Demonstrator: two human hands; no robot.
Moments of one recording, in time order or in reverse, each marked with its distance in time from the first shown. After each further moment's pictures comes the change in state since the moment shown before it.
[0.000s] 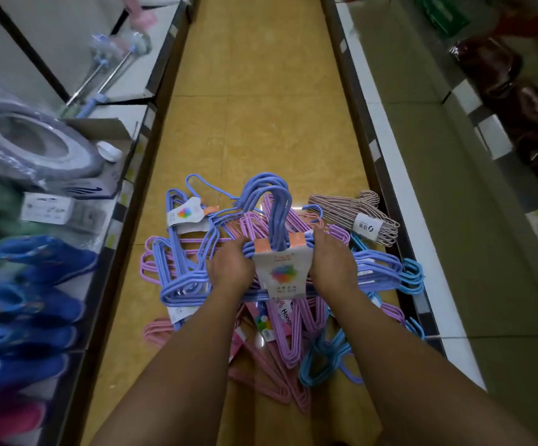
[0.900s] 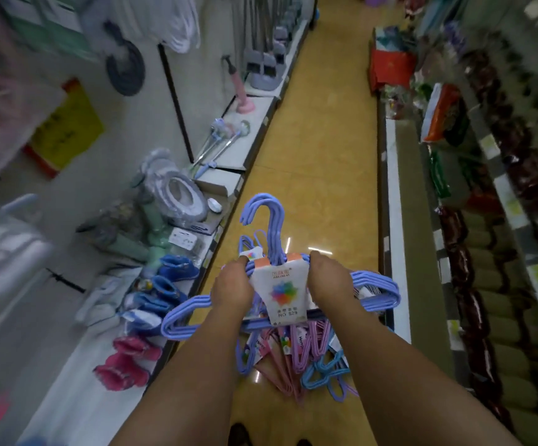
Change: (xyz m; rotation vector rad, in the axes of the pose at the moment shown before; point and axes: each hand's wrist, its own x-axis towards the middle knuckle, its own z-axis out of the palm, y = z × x) left_hand -0.203 0.103 -0.386 -0.073 0.097 -0.246; right_hand -0.122 -0.211 -0.367 -0.167 -0.141 -0.227
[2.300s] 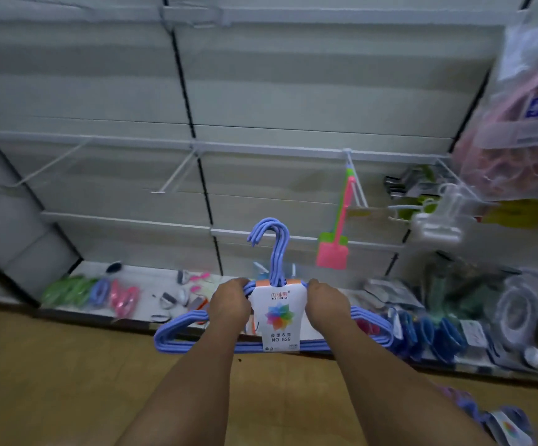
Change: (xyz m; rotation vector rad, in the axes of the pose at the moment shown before) left_hand -0.541 -0.187 -0.062 -0.361 0.849 -1.144; right_hand -0.415 -0.245 0.020 -0.336 -0.190 -1.357
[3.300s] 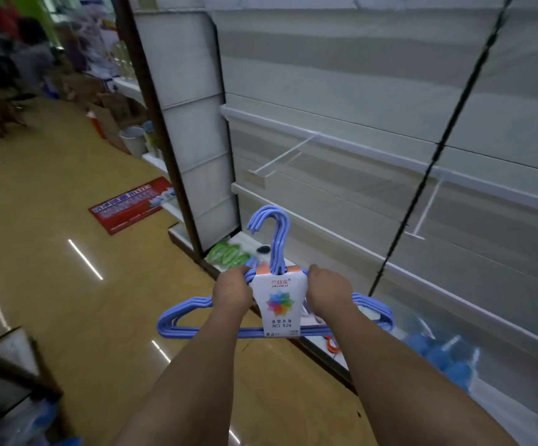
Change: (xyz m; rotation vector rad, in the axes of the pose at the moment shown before) left_hand 0.094 -0.332 -0.245 -0.127 0.343 -0.464; right_hand 0.099 -0.455 0.046 -0.170 -0.002 -0.604
